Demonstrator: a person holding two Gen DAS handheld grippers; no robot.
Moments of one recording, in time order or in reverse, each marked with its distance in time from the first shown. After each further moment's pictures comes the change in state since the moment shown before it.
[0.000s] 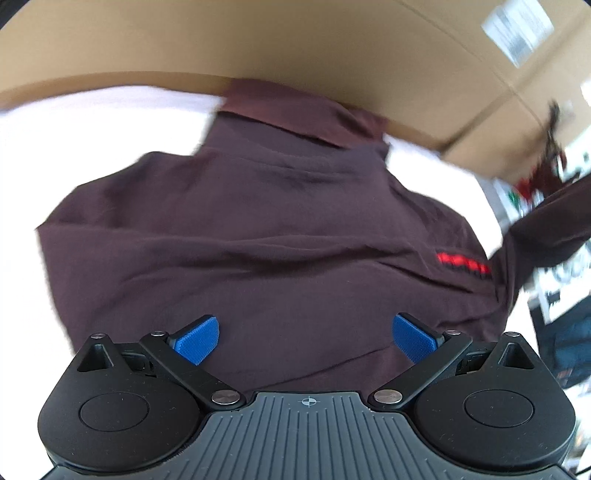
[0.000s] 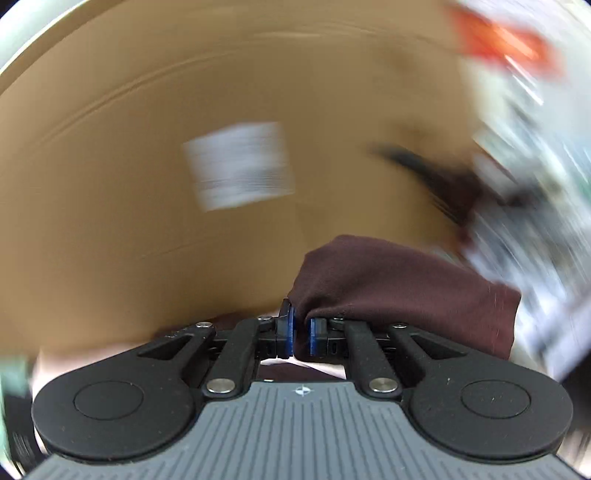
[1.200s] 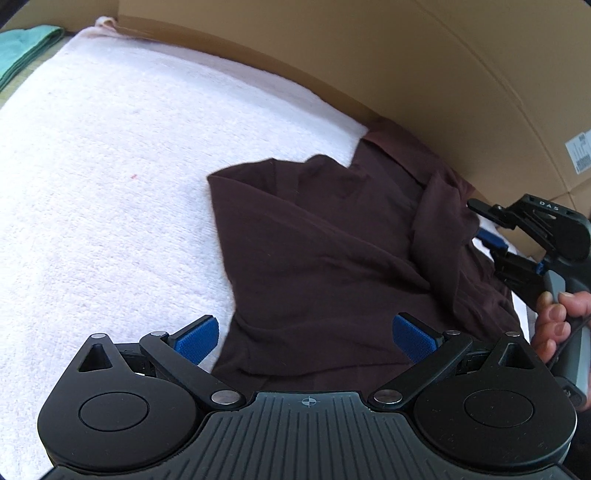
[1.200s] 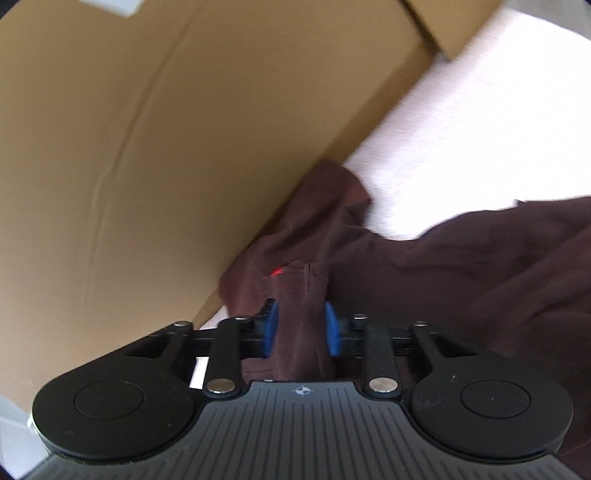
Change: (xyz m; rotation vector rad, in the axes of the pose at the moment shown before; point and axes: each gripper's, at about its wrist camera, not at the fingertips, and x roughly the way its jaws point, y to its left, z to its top) left arm -0.040 0.090 -0.014 -0.258 -0.044 0.037; right arm 0.170 0.008 -0.061 0.770 0.447 0.246
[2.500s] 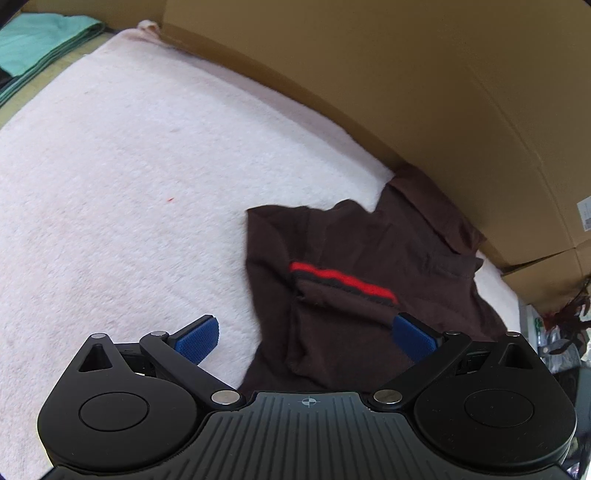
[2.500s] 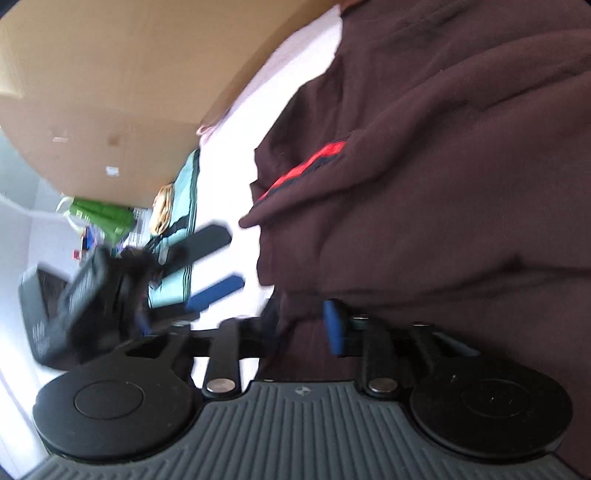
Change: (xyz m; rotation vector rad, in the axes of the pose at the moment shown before) left arm -0.015 0.014 0.018 -0.098 -0.060 -0.004; right arm 0.020 0.018 -0.142 -0.293 0.604 0.183
